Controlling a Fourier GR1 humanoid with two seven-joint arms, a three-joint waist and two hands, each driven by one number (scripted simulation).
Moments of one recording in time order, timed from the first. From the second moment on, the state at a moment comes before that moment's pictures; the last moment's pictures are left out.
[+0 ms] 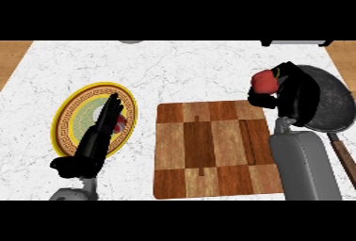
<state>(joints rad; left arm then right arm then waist) -0.05 0.08 -0.15 -1.56 0.03 0.05 -0.11 -0.46 -0.05 -0.07 -1.42 1.14 -0.33 0.63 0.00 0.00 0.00</state>
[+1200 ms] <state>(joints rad) -0.05 0.05 -0.18 -1.59 0.01 0.04 -0.08 -0.70 -0.49 -0.48 -0.49 0.80 -0.70 0.03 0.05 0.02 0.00</state>
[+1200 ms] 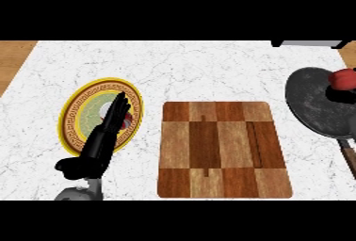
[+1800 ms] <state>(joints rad) -0.05 0.04 -0.19 -1.58 0.00 0.03 -0.11 -0.78 -0.53 -0.56 -0.28 0.69 -0.43 -0.13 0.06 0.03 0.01</state>
